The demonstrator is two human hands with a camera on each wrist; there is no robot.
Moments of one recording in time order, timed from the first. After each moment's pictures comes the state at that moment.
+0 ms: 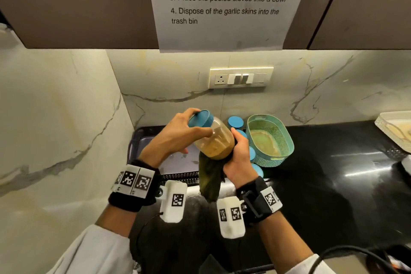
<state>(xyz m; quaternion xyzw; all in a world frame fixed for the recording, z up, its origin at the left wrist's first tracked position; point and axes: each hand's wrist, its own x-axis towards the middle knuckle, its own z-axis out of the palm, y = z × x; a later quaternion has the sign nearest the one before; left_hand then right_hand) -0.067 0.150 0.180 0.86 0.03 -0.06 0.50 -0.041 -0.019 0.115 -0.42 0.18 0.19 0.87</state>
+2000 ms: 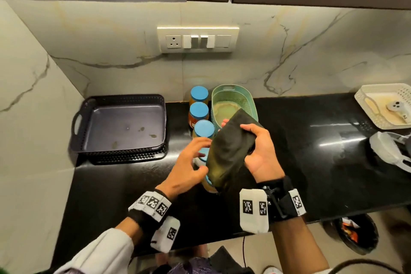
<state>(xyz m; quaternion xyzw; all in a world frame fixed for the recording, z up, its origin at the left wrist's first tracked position) -0.074 -0.043 0.017 0.77 -0.11 0.00 0.63 -0.005 -0.224 0.107 -0.41 0.25 0.19 0.86</state>
